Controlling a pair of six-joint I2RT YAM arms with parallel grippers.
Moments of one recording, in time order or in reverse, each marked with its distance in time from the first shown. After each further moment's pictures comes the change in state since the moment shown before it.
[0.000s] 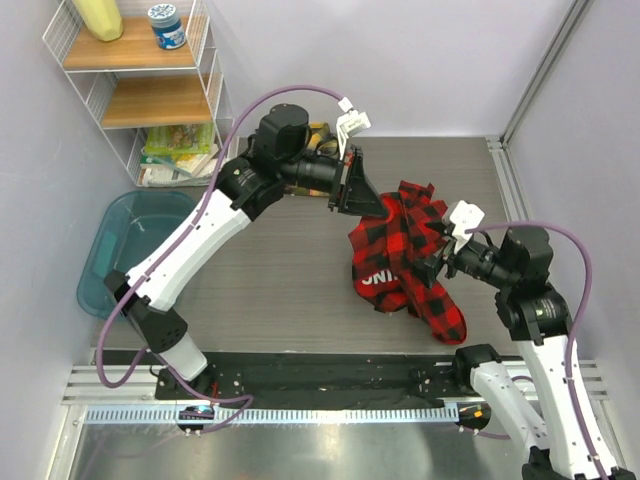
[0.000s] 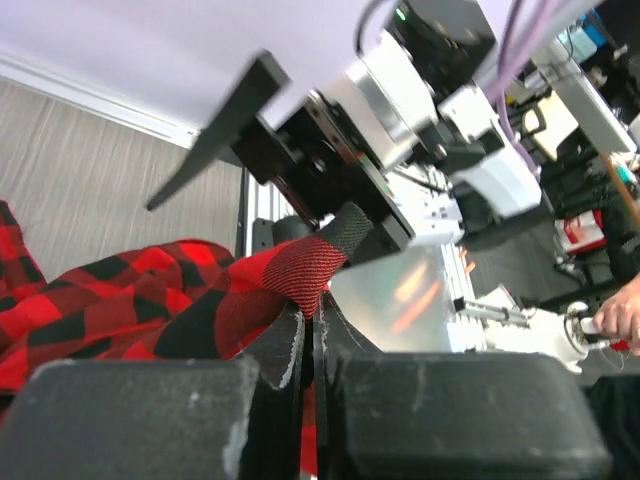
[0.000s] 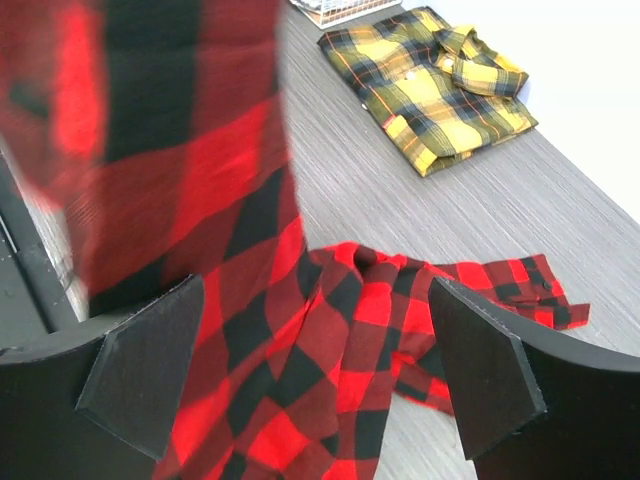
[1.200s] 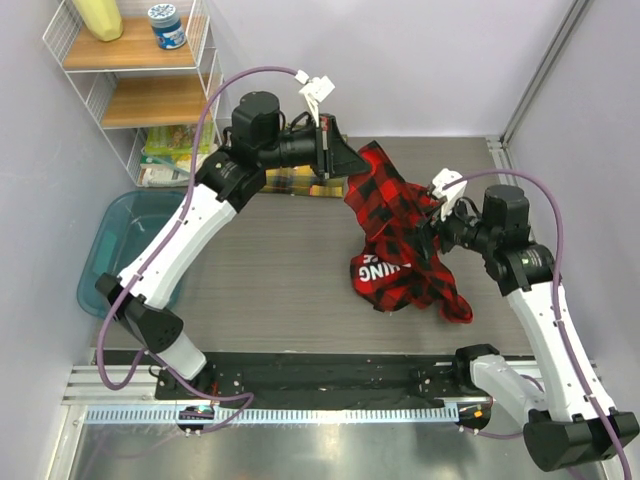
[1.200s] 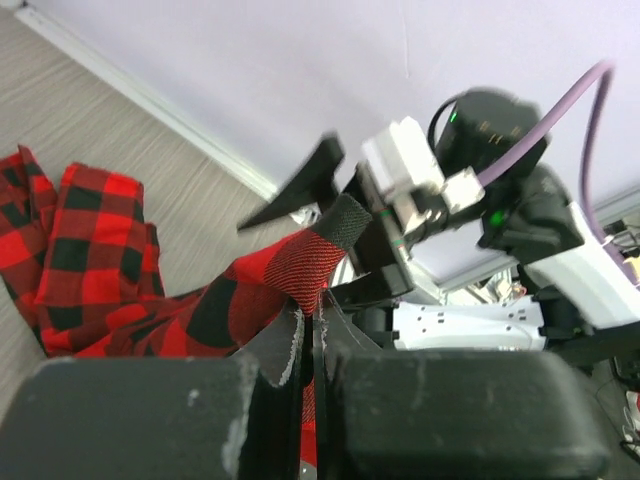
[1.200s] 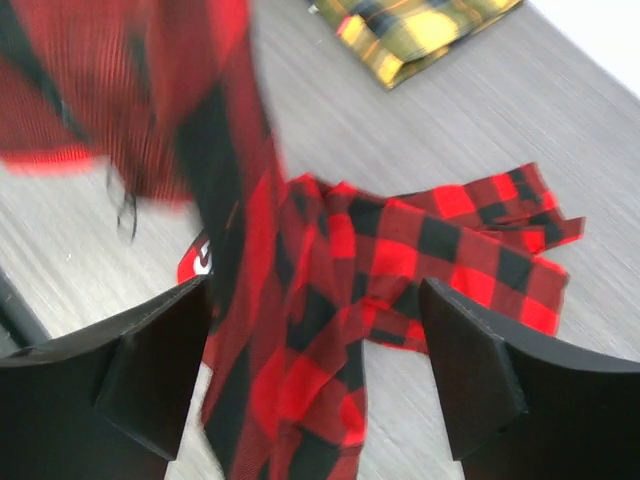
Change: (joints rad) left arm 0.124 -0.018 -0.038 0.116 -0.257 -0.148; right arm 0.000 0.281 0.163 -0.109 0.167 -0.031
